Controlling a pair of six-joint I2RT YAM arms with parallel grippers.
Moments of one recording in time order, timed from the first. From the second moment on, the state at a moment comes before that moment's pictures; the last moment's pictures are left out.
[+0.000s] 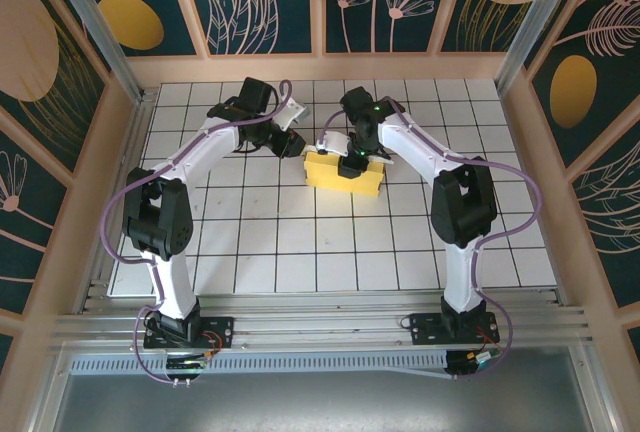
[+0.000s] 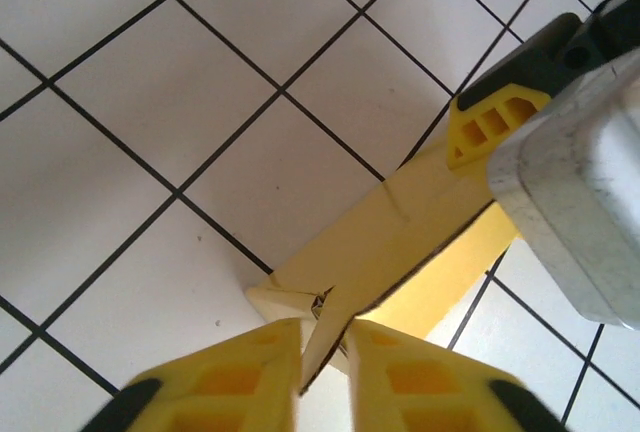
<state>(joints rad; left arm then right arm) -0.38 1.91 1.63 -0.69 0.55 0.22 0.53 2.01 1.75 -1.01 -0.23 -0.89</state>
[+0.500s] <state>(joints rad) -0.37 1.90 1.58 -0.62 0.61 0.12 0.53 2.01 1.75 -1.01 -0.23 -0.88</state>
